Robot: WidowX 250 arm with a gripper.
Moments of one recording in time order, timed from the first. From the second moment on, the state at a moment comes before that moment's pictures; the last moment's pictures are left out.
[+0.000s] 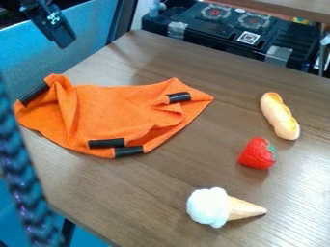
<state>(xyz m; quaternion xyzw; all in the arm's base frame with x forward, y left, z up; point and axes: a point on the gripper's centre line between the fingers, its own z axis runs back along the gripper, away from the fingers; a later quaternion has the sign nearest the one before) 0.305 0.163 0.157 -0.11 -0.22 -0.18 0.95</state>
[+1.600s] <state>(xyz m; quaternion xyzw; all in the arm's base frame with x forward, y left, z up) 0.261 0.077 0.085 0.10 -0.26 -0.40 0.87</state>
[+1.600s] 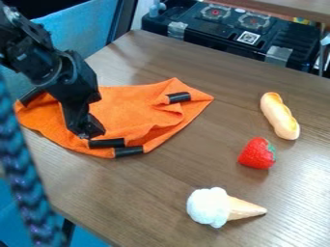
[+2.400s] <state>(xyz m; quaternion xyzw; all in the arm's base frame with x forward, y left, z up) 0.261 0.072 0.067 0.13 -0.24 -0.42 0.87</state>
